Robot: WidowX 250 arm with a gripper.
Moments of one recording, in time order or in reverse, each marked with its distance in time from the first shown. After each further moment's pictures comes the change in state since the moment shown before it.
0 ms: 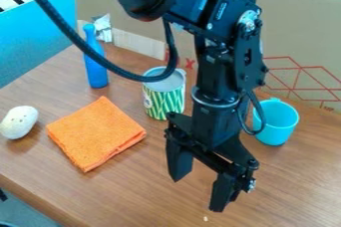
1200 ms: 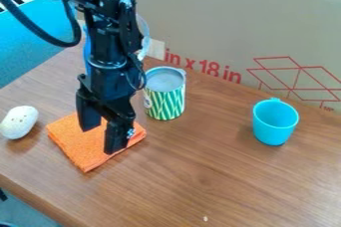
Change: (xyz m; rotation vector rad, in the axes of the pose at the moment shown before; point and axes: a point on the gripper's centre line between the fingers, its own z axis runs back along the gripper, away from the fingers) arm -0.024 0.164 -0.011 0.101 0.044 0.075
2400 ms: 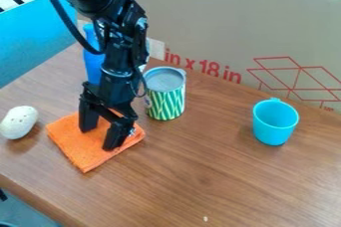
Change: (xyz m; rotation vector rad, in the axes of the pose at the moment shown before) arm 0.036 0.011 -0.041 0.045 0.160 0.017
